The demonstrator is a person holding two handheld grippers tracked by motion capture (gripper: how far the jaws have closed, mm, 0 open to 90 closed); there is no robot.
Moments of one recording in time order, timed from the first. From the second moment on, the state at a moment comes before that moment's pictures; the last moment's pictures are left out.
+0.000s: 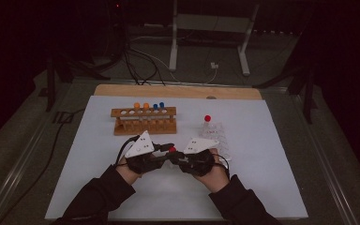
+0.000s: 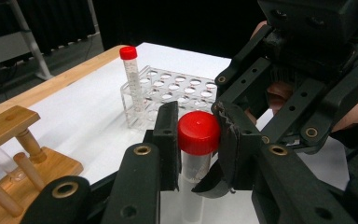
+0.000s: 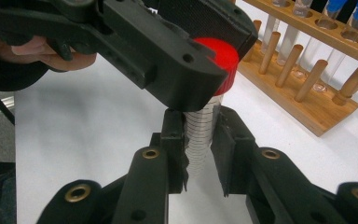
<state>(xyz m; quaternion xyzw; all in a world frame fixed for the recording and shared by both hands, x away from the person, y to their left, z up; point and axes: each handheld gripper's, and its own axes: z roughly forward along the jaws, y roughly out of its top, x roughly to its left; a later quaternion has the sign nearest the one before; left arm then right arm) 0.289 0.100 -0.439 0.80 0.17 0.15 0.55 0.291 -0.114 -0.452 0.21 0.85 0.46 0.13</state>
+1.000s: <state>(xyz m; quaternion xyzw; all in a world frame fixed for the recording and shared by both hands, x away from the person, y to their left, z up) 0.317 0.158 -0.405 0.79 0.22 0.20 0.53 0.286 -0.141 -0.442 0.27 0.81 0.50 0.15</state>
